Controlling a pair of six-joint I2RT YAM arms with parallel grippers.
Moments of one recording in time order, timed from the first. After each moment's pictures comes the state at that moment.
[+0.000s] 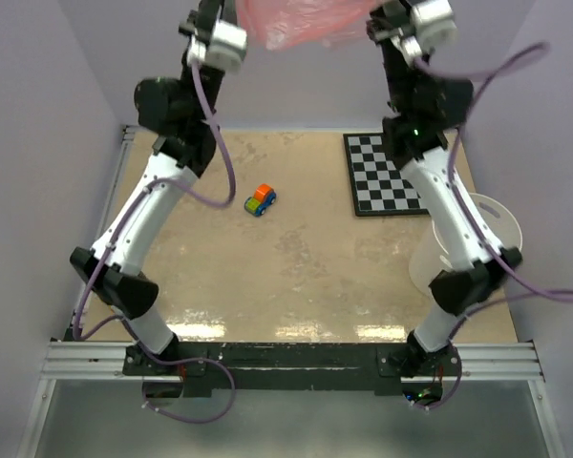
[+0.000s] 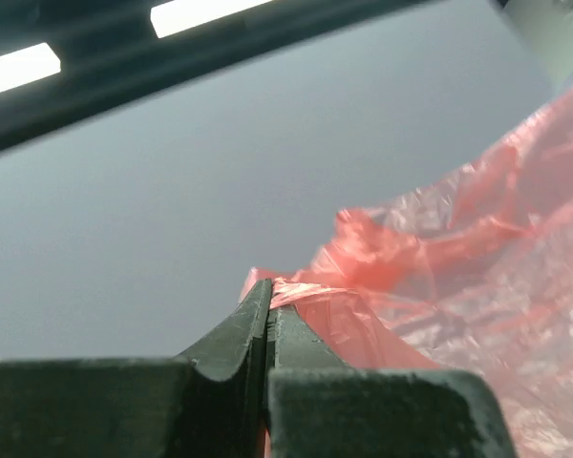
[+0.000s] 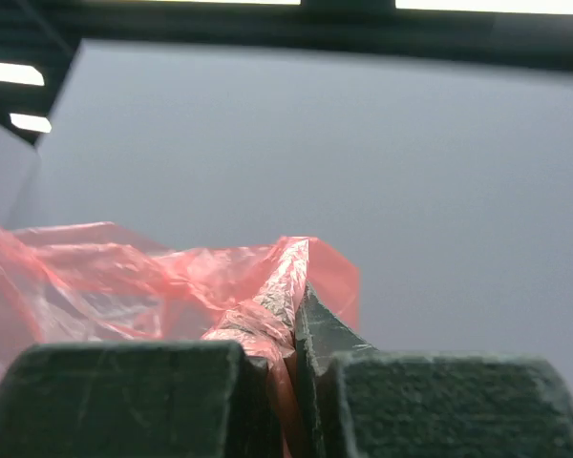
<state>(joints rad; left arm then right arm) -0.50 1.73 2.07 0.61 0.06 0.60 0.43 1.79 2.13 0.64 -0.06 -0.32</state>
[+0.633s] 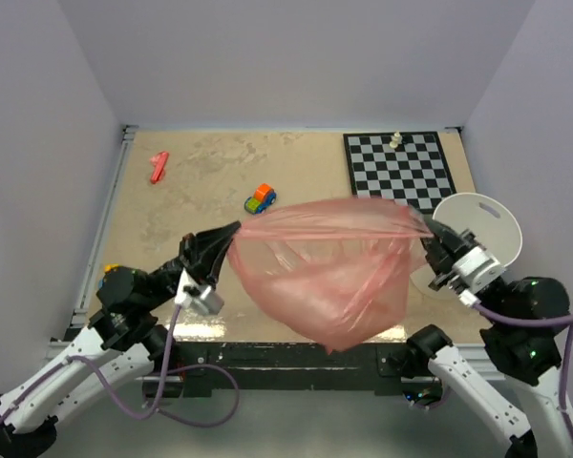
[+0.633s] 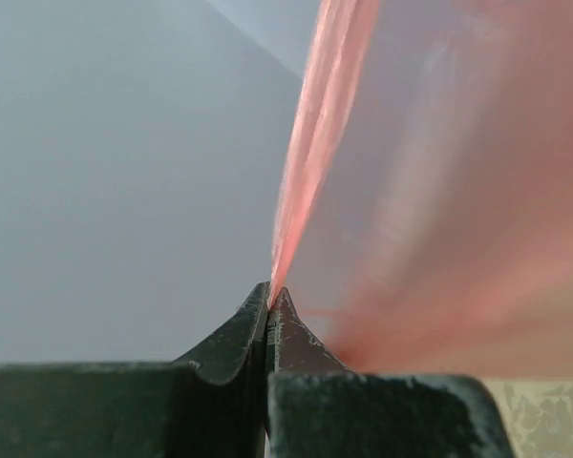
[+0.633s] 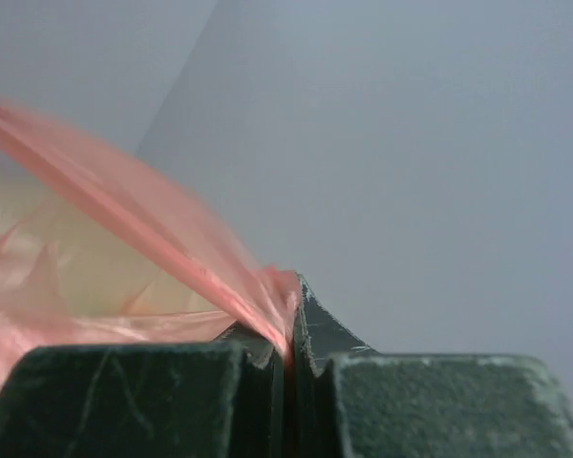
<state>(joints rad) -0.80 0.38 0.48 0.25 0.34 0.91 0.52 0.37 0.86 -0.23 -0.27 -0.53</state>
